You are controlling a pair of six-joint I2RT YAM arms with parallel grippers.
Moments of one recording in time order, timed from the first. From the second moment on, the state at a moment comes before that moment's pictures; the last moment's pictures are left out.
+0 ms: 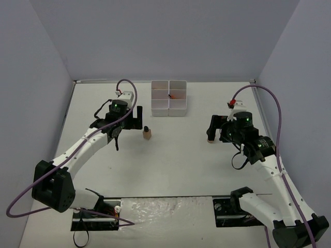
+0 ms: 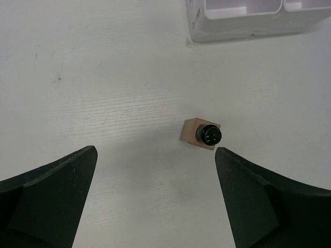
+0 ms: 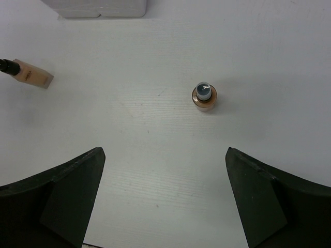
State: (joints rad) left arm -0.42 1.35 1.04 -0.35 -0.11 -0.26; right arm 0.30 0.90 0.93 -0.67 0.02 0.29
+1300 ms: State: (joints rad) left arm -0.52 1.44 1.15 -0.42 -0.07 -0.20; right arm 0.30 0.91 0.95 -0.66 0.00 0.29
